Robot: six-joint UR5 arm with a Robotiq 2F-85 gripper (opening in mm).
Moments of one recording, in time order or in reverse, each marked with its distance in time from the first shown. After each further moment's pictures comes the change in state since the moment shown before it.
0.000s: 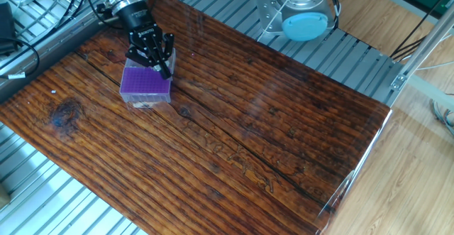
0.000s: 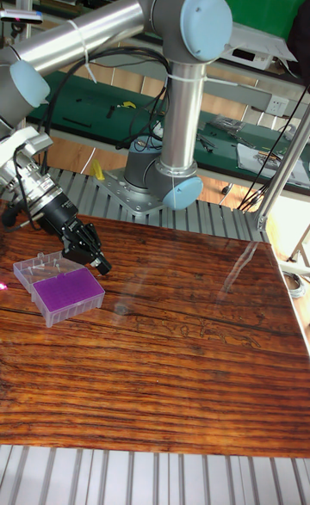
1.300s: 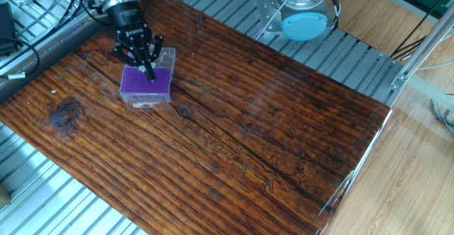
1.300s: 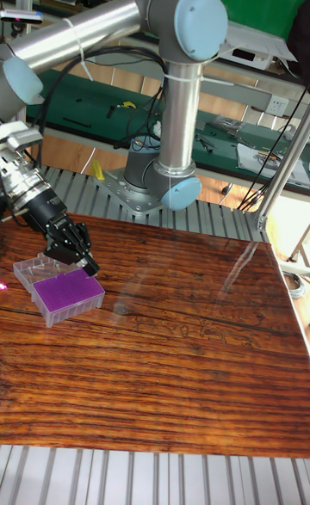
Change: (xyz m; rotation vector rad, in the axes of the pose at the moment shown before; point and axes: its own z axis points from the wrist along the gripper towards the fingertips) arm -0.002 -0.034 -0.024 0.111 -0.044 0.078
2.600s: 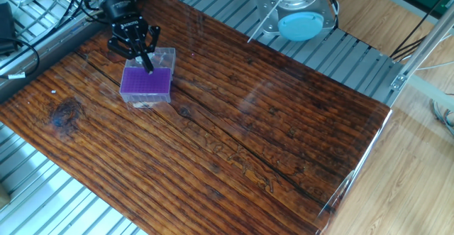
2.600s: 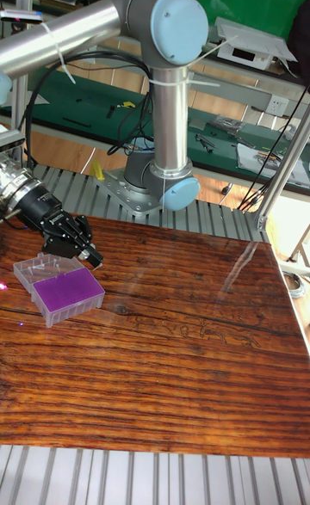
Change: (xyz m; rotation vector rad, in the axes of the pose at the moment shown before) arm -0.022 -0.002 -0.006 0.007 -0.189 0.111
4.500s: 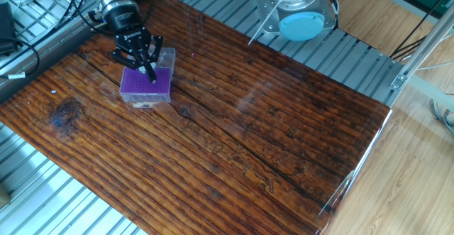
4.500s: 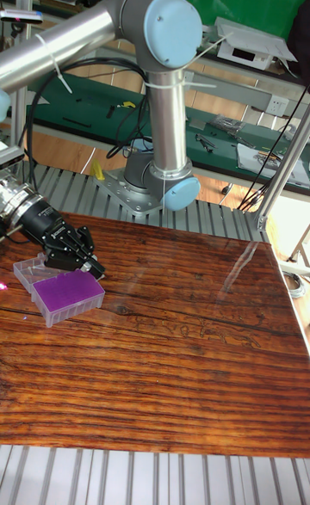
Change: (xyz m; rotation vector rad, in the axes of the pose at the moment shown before) arm 0.020 0.000 0.013 -0.005 -0.024 0.046
